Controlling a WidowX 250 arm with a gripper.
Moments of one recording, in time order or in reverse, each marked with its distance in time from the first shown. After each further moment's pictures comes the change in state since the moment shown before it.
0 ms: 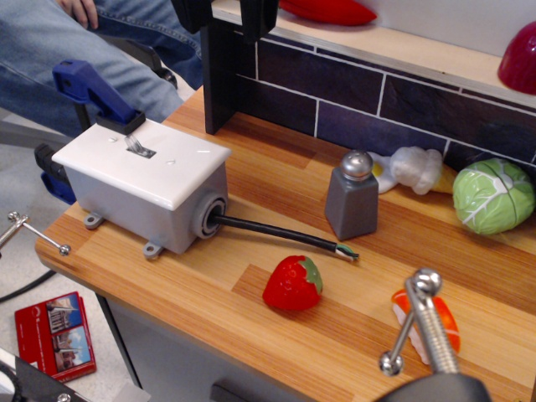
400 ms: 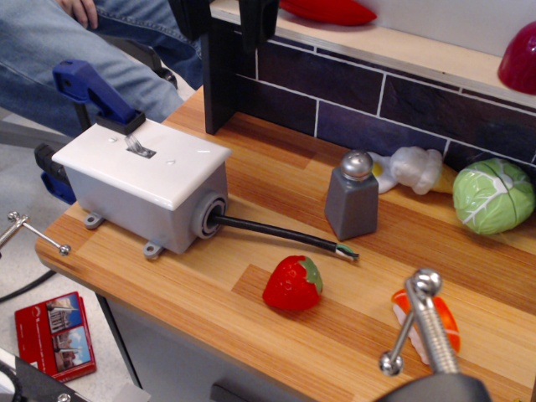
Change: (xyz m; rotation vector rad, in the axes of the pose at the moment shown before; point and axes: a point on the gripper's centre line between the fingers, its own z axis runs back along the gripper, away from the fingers) arm -0.004 0.002 -0.012 -0.007 0.034 0.001
